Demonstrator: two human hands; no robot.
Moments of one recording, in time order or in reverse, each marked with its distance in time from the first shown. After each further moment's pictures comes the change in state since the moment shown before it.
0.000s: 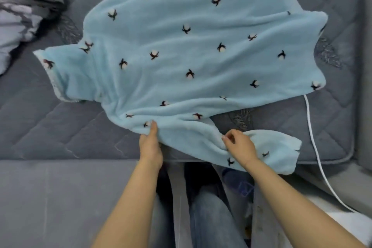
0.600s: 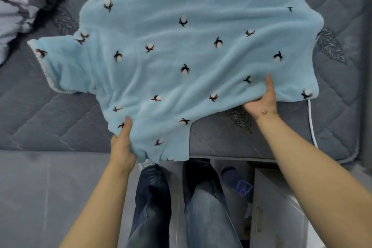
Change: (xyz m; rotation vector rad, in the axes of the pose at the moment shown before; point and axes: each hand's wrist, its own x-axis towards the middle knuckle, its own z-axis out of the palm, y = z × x) left_hand 0.001 0.013 -0.044 -0.053 0.069 0.073; right_hand 0.082 -0.008 -0.084 2.073 -0.039 0.123
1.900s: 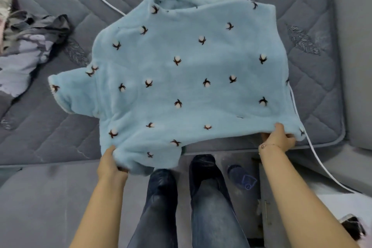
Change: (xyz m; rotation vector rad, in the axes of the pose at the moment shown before) left_hand -0.054 0.038 -0.030 -0.052 0.309 -0.179; right_hand -0.106 0.007 -0.072 -0.097 0.810 -0.558
